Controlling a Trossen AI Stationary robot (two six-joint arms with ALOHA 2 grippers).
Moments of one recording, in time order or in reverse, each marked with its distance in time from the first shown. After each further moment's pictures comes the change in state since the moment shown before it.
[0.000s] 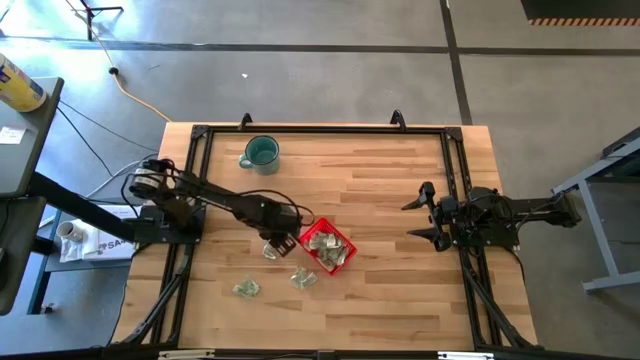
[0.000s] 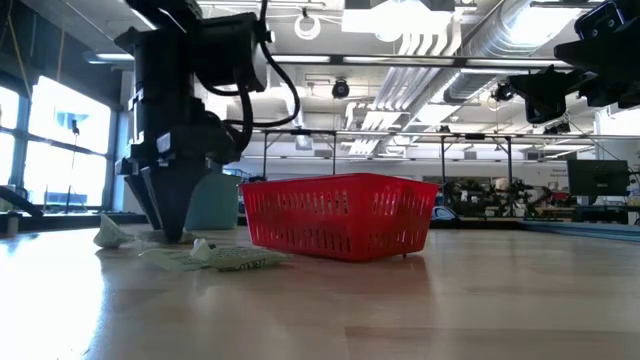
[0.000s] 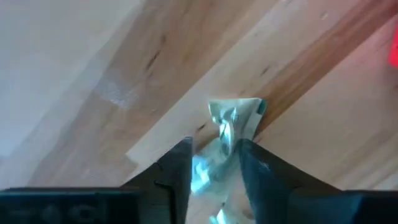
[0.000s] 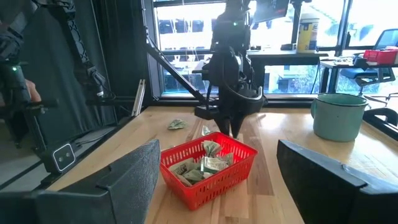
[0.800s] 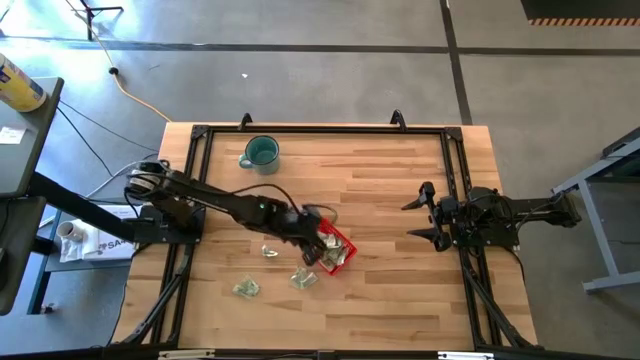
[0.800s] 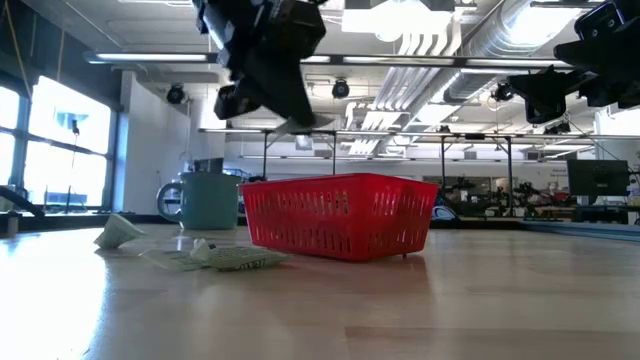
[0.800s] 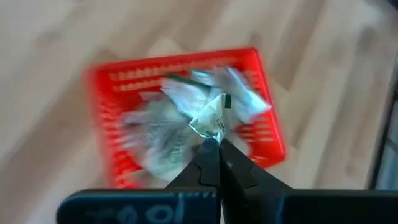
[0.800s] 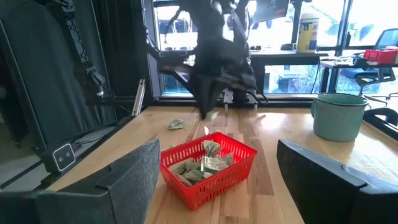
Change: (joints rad) left arm -0.075 -0.032 0.254 0.232 -0.080 0.121; right arm 0.000 0.000 0.000 -0.001 0.000 0.000
